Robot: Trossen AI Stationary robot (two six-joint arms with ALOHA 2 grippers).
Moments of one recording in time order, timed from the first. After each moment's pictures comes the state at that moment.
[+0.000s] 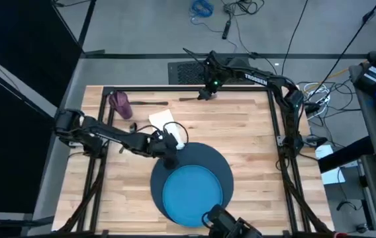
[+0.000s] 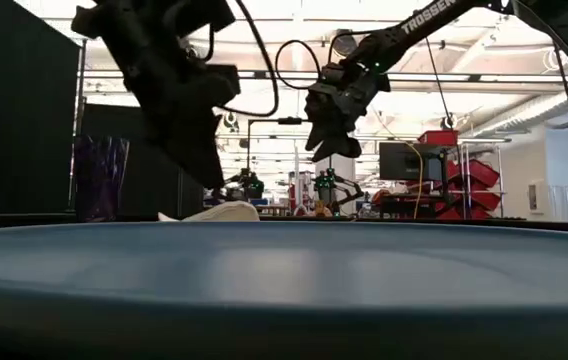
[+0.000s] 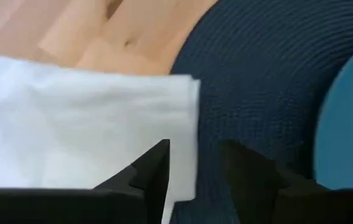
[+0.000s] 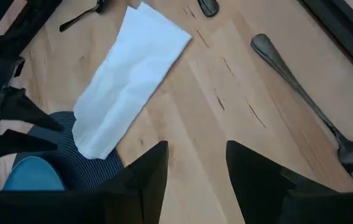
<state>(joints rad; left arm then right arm) -0.15 1.61 0.94 -0.40 -0.33 -0.56 -0.71 2.00 1.73 -0.84 -0.57 0.01</state>
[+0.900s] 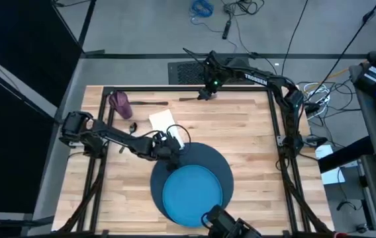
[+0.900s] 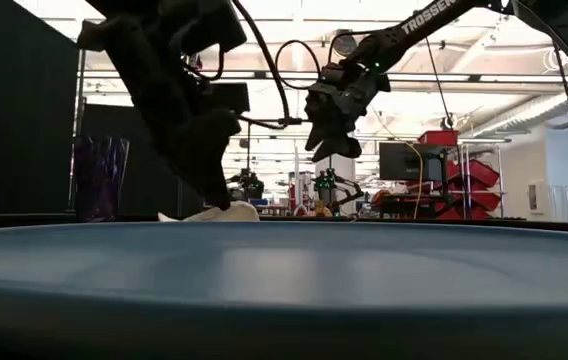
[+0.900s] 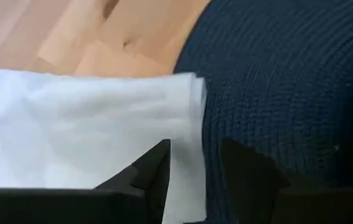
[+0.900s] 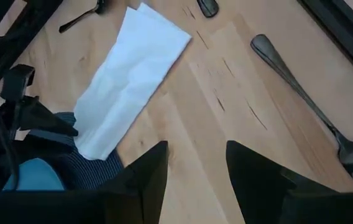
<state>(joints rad) -0.16 1.70 0.95 -0.39 -0.40 -0.52 -0.71 2.00 1.73 -0.83 -0.57 0.01</state>
